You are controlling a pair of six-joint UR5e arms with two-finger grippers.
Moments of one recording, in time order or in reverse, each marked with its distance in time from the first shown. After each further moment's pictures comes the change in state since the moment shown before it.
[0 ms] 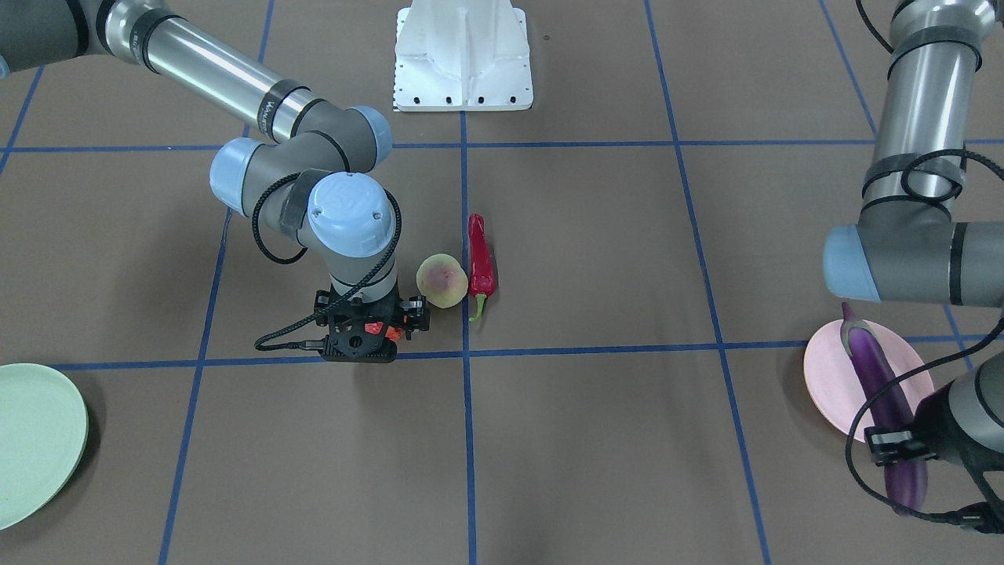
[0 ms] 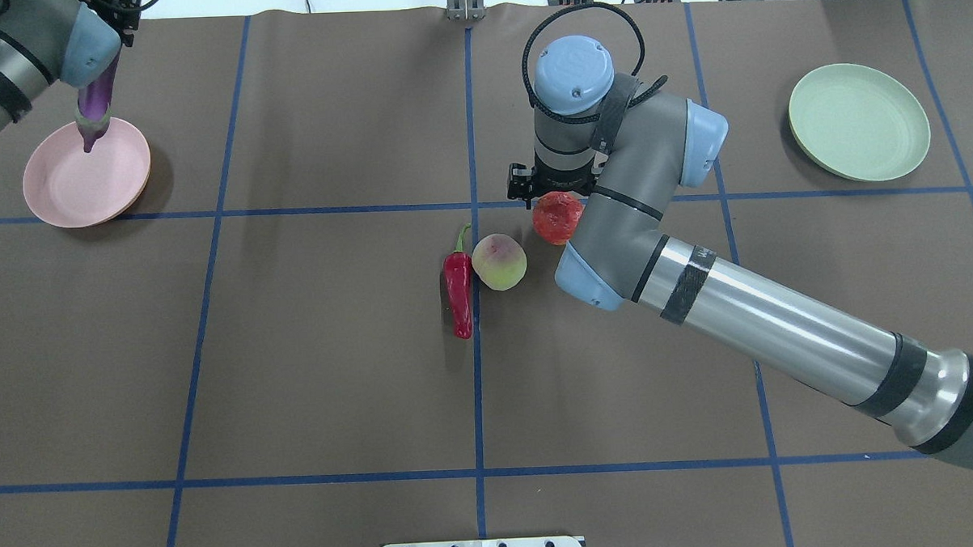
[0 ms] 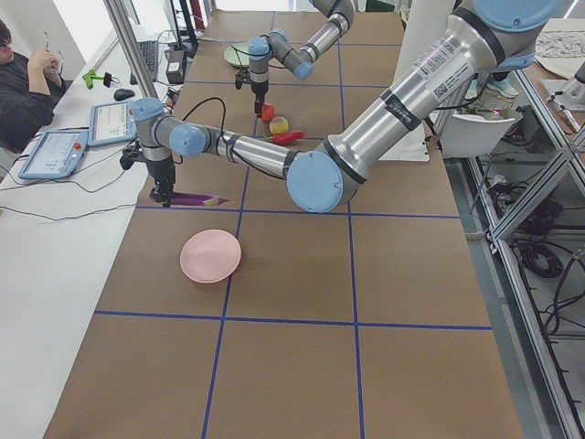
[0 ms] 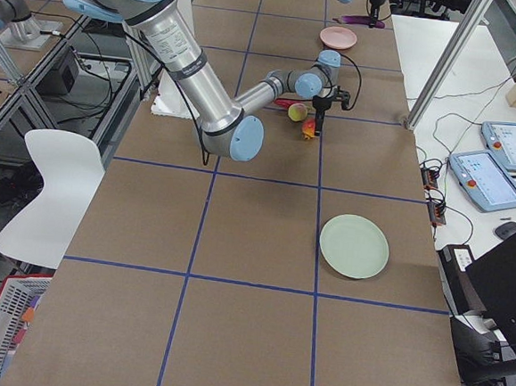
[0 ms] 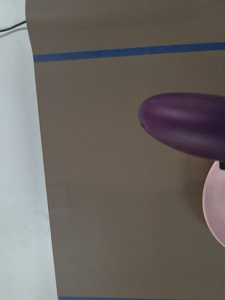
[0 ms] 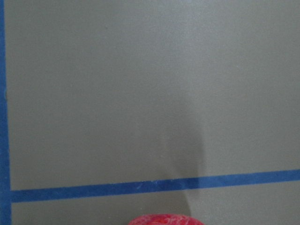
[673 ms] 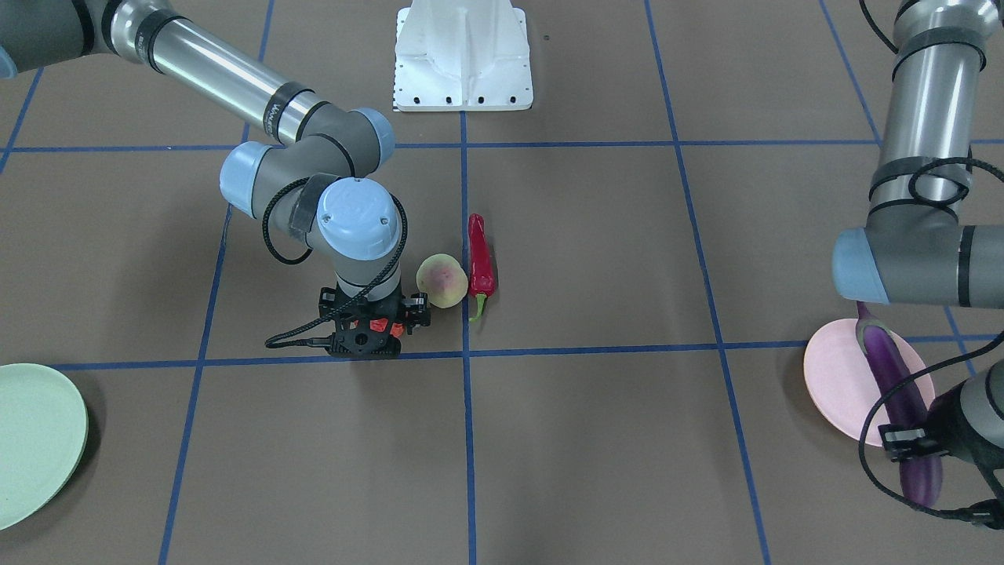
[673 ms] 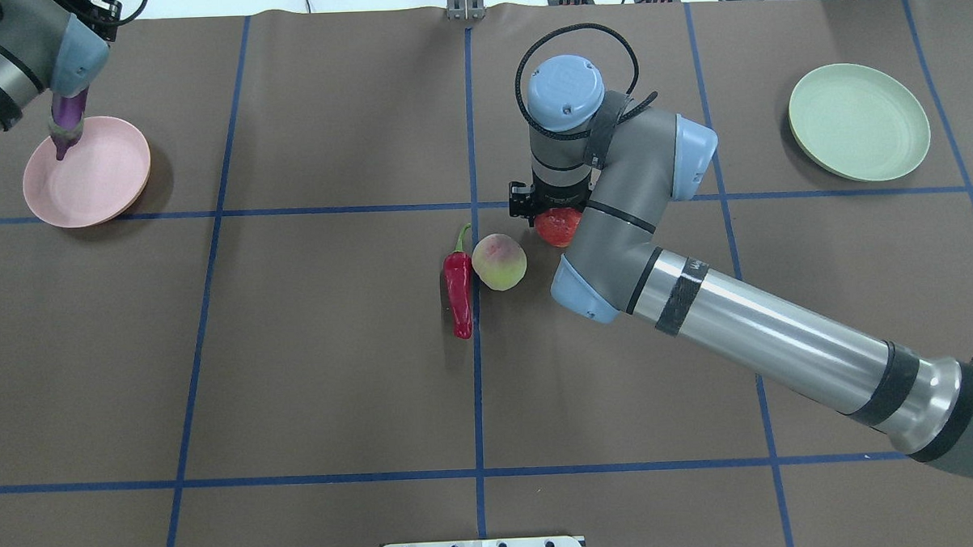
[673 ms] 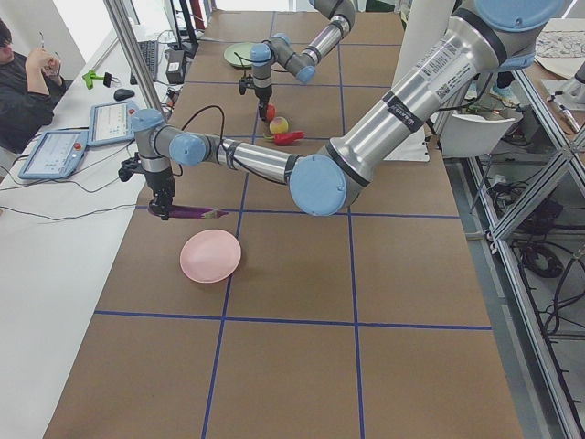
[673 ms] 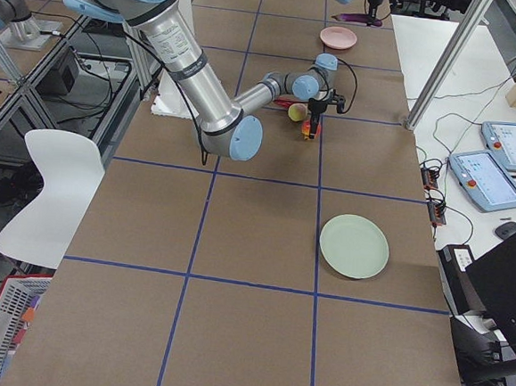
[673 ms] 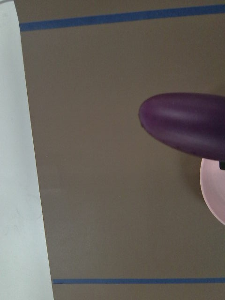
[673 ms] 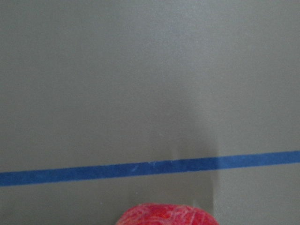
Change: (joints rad) left arm -0.005 0.023 0.031 0.010 0.070 0.056; right arm -0.017 0.003 -0.011 -0.039 0.020 0.002
